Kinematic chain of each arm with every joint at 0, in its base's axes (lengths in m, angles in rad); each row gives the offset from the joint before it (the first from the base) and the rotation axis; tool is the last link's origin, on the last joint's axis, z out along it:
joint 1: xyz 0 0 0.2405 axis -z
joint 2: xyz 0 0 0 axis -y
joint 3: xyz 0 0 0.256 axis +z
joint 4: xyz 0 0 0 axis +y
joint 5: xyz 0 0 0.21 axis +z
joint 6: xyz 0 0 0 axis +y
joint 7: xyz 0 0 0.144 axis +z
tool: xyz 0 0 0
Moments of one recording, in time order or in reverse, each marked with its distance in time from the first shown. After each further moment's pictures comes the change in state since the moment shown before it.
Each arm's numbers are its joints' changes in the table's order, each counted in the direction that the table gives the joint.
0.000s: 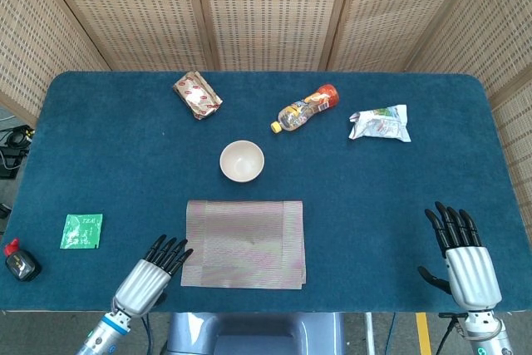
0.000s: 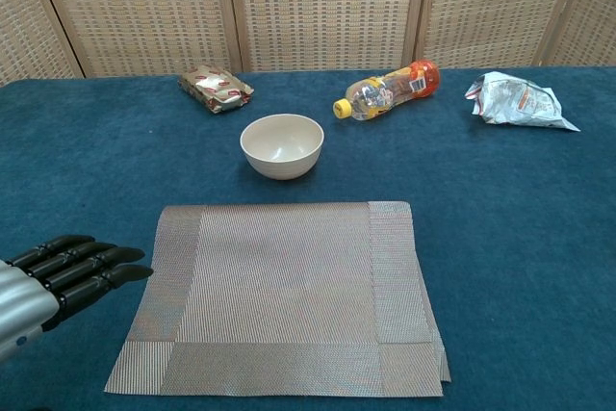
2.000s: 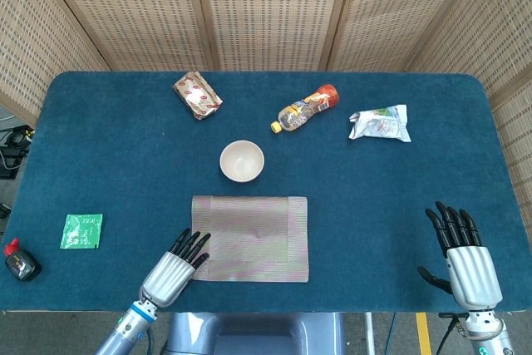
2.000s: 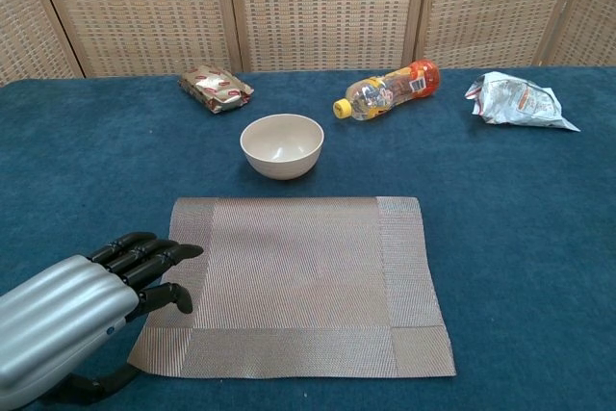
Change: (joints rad) left arm 0.087 0.179 -0.013 0.153 -0.042 0.005 -0.009; right arm 0.000 -0.010 0.000 -0.011 0.004 -0.008 0.025
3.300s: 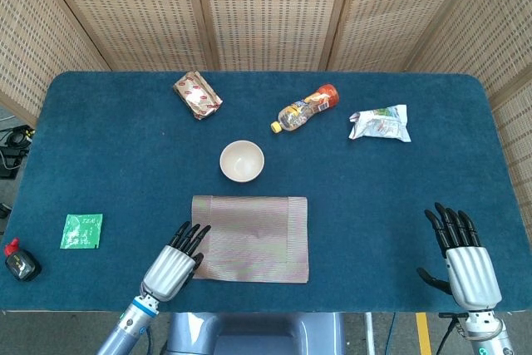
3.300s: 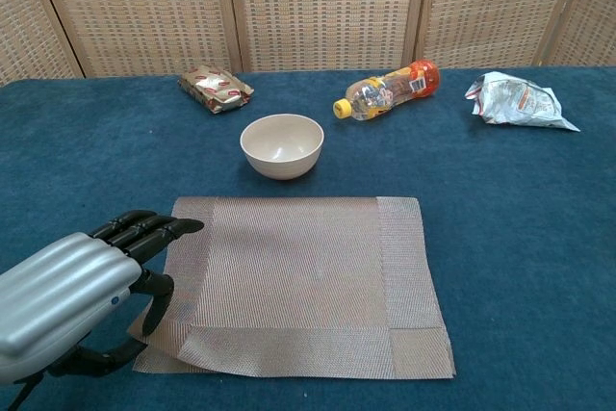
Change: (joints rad) left arm 0.021 0.003 -0.022 -0.040 -0.040 0.025 -0.003; right arm 0.000 -0.010 -0.004 -0.016 0.009 -0.015 0.000
